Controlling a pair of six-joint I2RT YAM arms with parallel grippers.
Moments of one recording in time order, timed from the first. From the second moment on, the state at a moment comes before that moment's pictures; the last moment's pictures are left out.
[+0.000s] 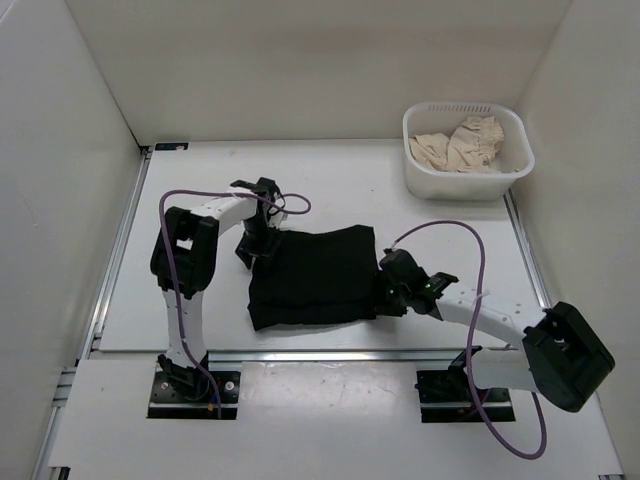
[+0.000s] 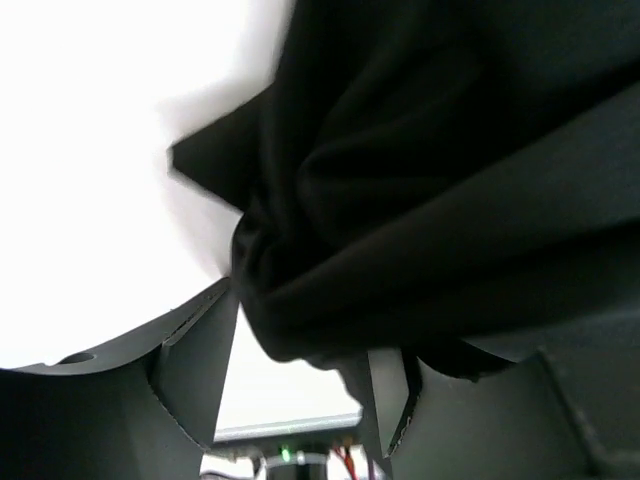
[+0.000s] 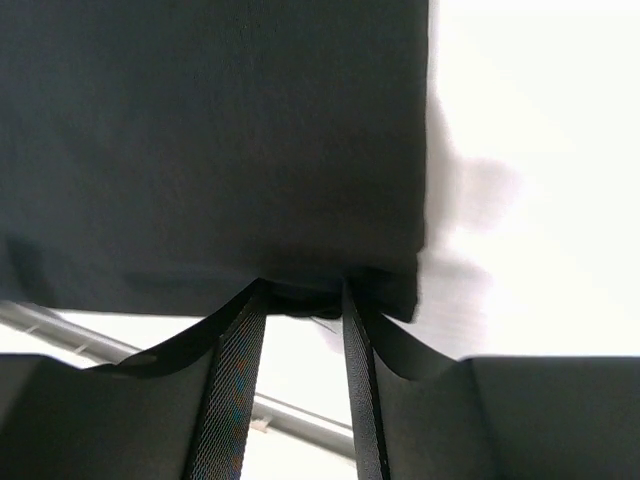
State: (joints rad) left arm -0.36 2.04 1.43 -1.00 0.03 0.00; right arm 0.75 1.25 0.56 -0.33 -0.04 0.74
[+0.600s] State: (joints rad) left arm -0.31 1.74 1.48 -0.90 -0.01 0.00; right arm 0.48 1.29 1.04 -0.50 -0.15 0.58
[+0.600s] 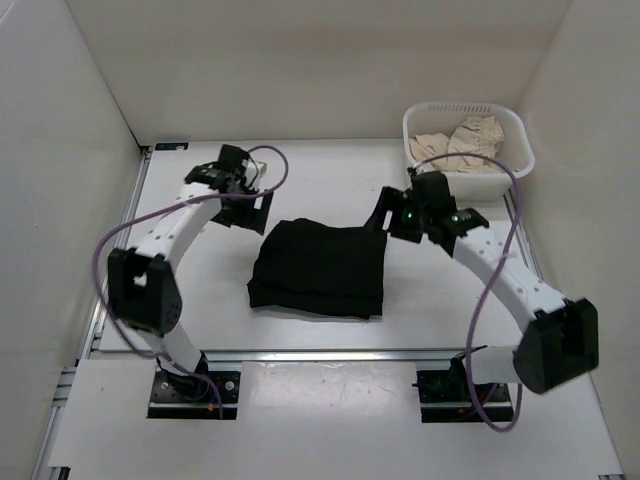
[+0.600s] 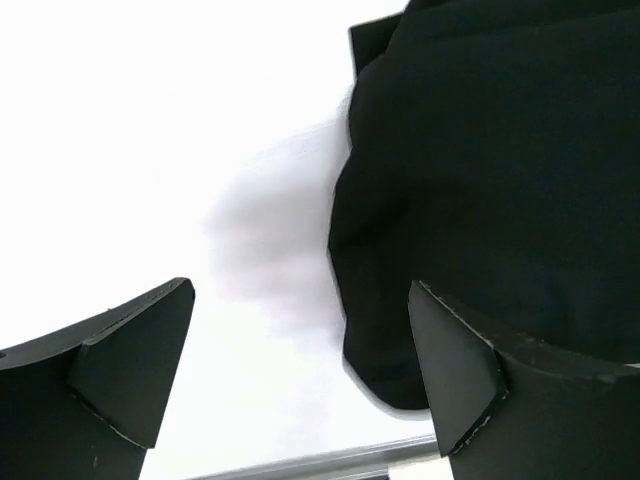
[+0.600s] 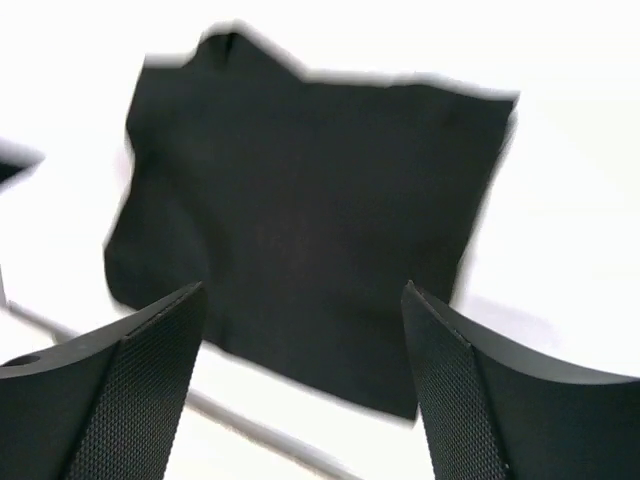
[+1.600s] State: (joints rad) left arm -0.48 1.57 0.85 -0.73 -0.04 0.00; right arm 0.28 1.89 1.22 -0.39 -0.21 0.76
